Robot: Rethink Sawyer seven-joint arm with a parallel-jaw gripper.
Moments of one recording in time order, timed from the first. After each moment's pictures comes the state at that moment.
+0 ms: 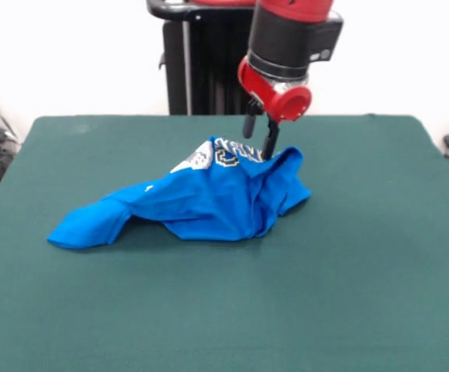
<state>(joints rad) -0.32 -0.74 0.36 1.72 -0.69 0.75 3.34</state>
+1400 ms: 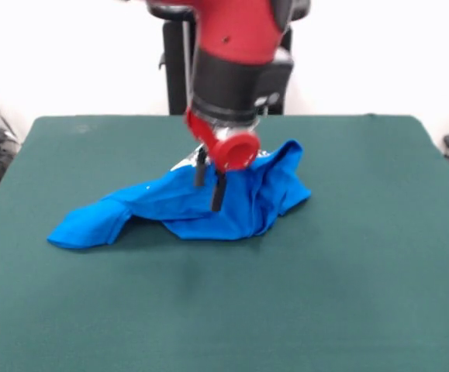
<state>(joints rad) -0.44 -0.61 0.41 1.52 -0.75 0.77 3.24</state>
